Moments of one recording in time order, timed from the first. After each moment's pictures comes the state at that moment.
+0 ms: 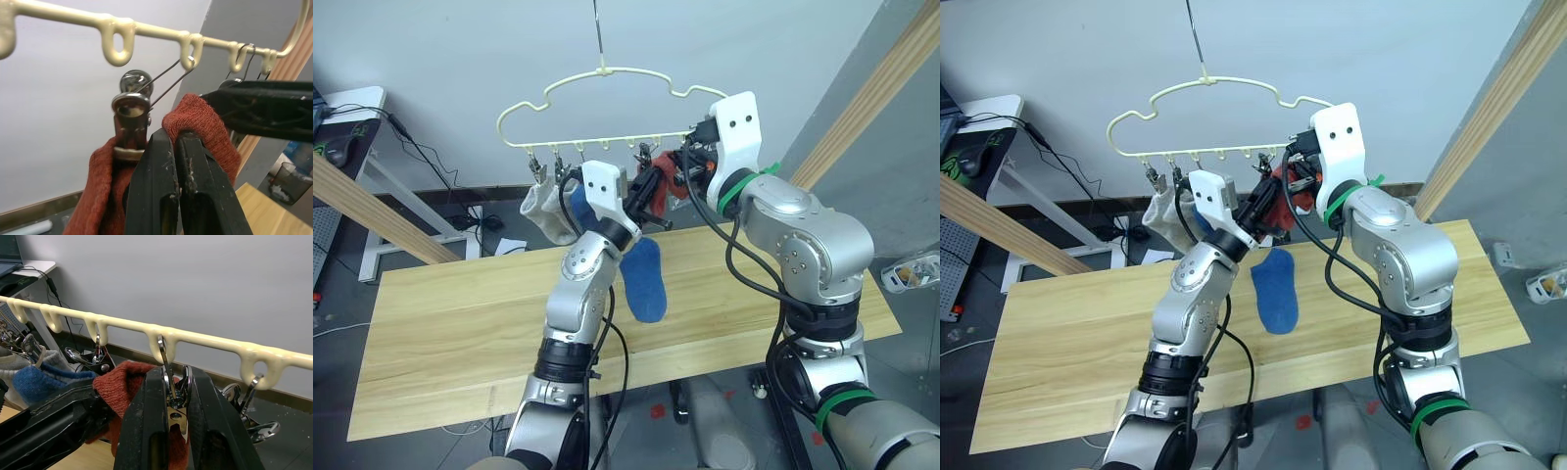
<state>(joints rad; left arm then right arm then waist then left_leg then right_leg) -0.54 -0.04 -0.04 -0.03 -0.29 0.19 -0.32 -0.87 -0.16 0.02 -0.36 0.29 1.14 0.09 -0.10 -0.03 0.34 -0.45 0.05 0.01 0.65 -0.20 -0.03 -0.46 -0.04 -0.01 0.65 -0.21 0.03</state>
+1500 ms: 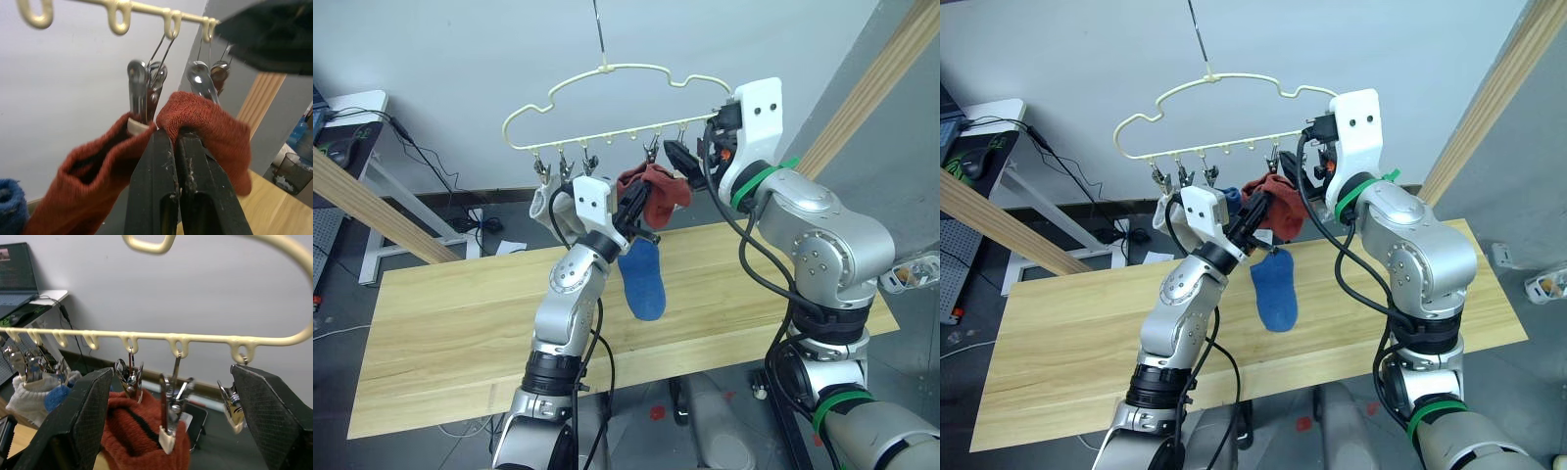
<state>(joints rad) -0.46 0.02 -0.04 -0.04 -0.28 0.17 -0.34 -0.86 -0.15 -0.08 -0.42 0.35 1.14 0.13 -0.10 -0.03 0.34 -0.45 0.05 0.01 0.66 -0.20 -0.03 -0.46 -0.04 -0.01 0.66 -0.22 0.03</state>
